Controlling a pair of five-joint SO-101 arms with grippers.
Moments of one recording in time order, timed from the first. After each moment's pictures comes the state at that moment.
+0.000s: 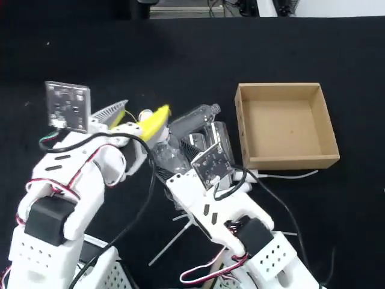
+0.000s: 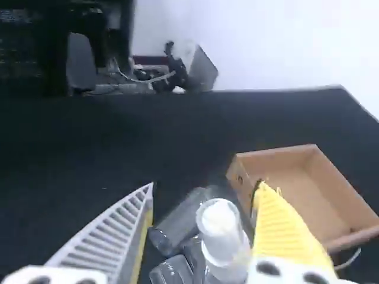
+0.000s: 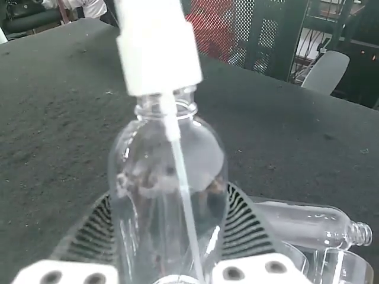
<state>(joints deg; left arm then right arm) 14.6 -65.4 33.2 57.9 9.8 -37.5 -83.8 82.2 29.1 -1.2</state>
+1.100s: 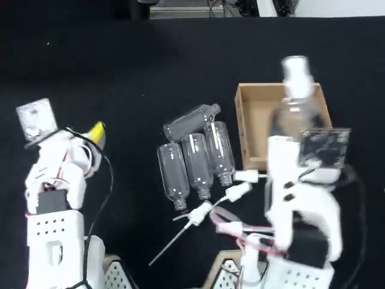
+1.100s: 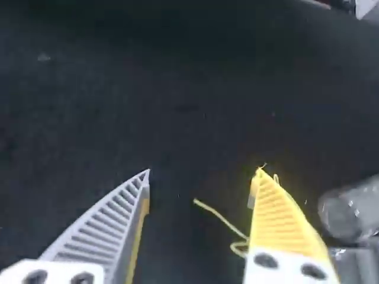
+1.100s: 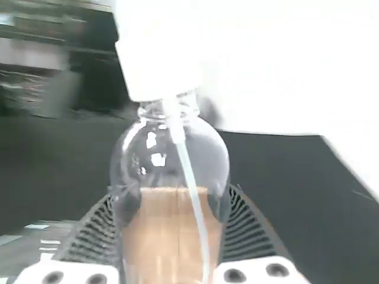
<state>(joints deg) -14.9 -65.4 69.9 36.1 8.1 17.1 -79.7 53.3 49.4 10.8</state>
